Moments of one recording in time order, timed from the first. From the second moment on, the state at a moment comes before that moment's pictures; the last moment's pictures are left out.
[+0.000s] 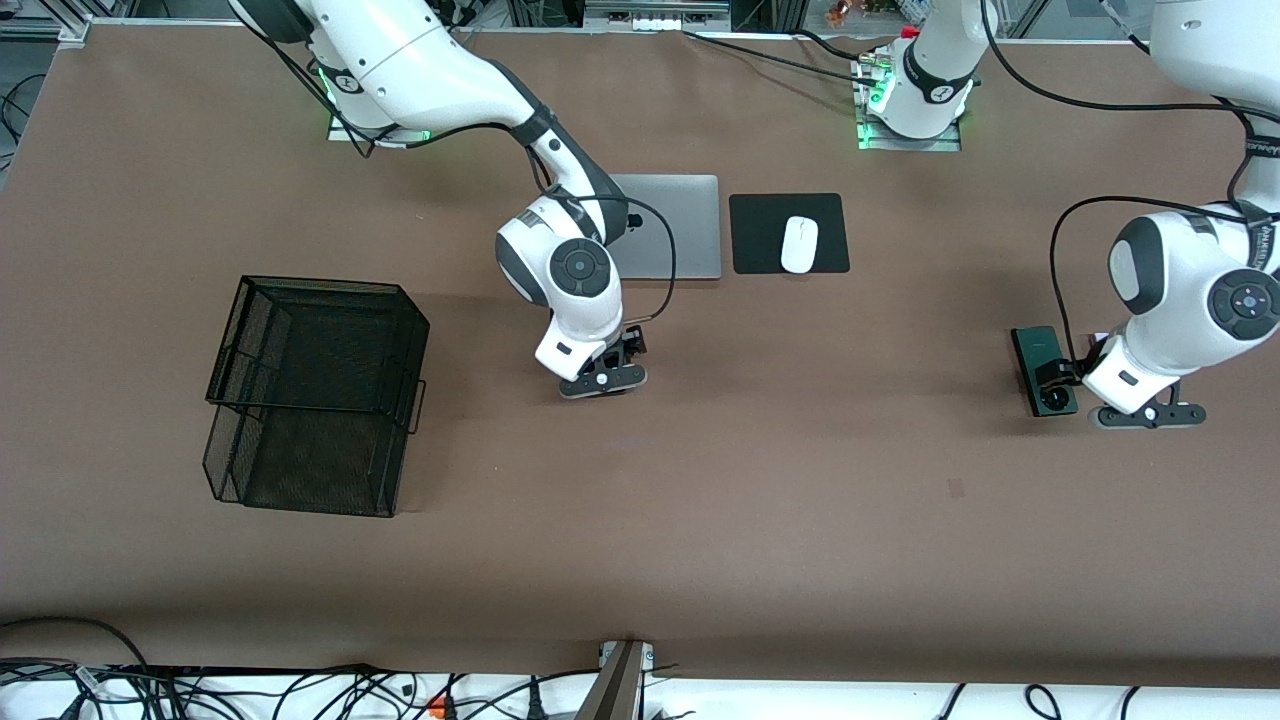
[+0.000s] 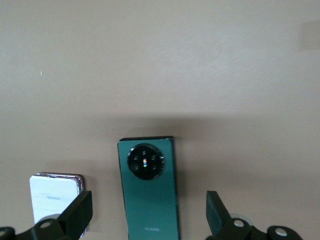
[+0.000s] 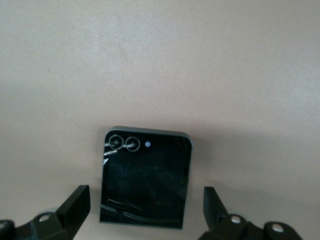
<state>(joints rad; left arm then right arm) 0.02 0.39 0.21 -2.03 0.08 2.40 0.09 0.63 0.81 0.08 -1.49 -0.12 2.32 0.56</state>
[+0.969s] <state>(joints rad) 0.09 0.46 0.17 -2.14 0.04 2.59 0.12 0.63 0.86 0.07 -1.49 -0.12 2.40 0.58</state>
